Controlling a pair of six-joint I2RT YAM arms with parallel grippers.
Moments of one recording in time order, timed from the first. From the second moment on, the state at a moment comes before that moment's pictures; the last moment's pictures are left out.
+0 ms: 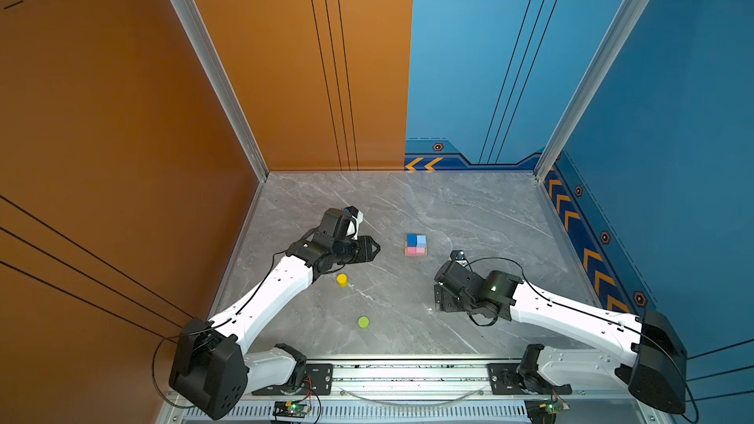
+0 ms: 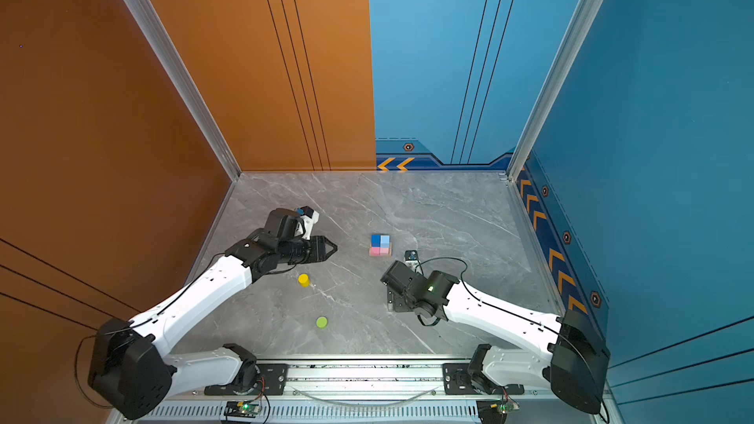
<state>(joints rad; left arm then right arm) -0.45 1.24 0.92 -0.48 0.29 -0.54 0.98 1.22 0.83 -0.83 0.28 0.86</state>
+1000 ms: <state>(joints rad) -0.45 1.27 0.90 -0.45 0.27 -0.54 0.85 1.49 0.80 -0.70 0.19 0.79</state>
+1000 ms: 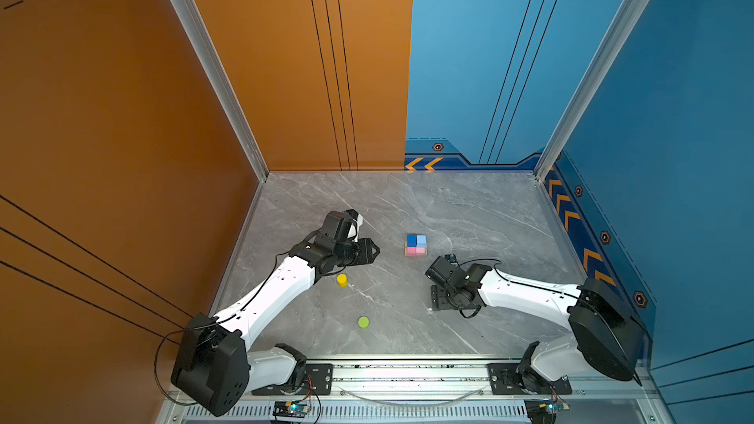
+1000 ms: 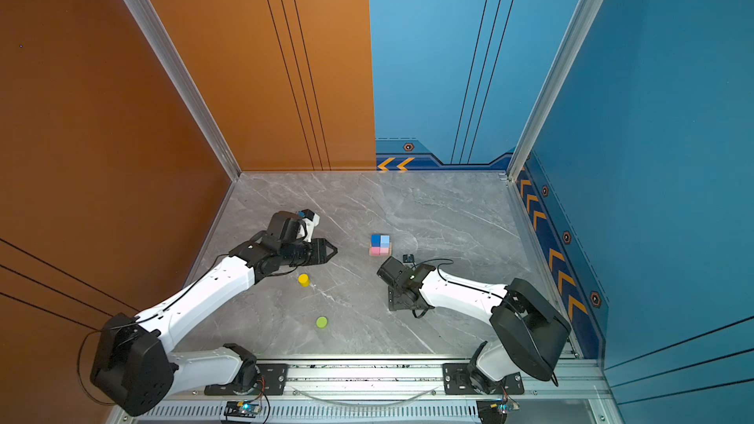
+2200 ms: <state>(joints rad) -0.44 1.27 0.90 -0.45 0.27 -0.54 0.81 1.55 0.83 -0.67 0.14 0.76</state>
